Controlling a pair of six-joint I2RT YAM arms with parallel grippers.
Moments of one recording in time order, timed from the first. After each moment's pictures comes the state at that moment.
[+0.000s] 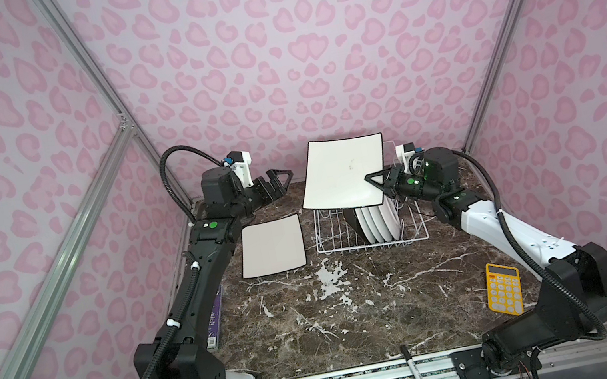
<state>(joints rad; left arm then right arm) -0.19 1.48 1.42 -0.29 0.54 -0.59 0.29 1.47 1.16 0.10 -0.59 1.11</state>
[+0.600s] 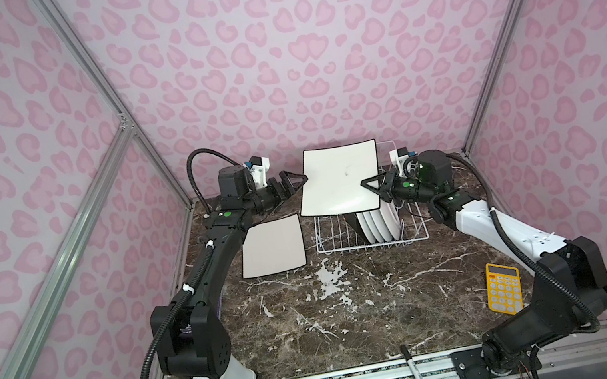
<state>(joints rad) -0.21 1.63 1.44 -0.25 0.76 -0.71 0.30 1.52 1.16 0.11 -0.63 1.10</state>
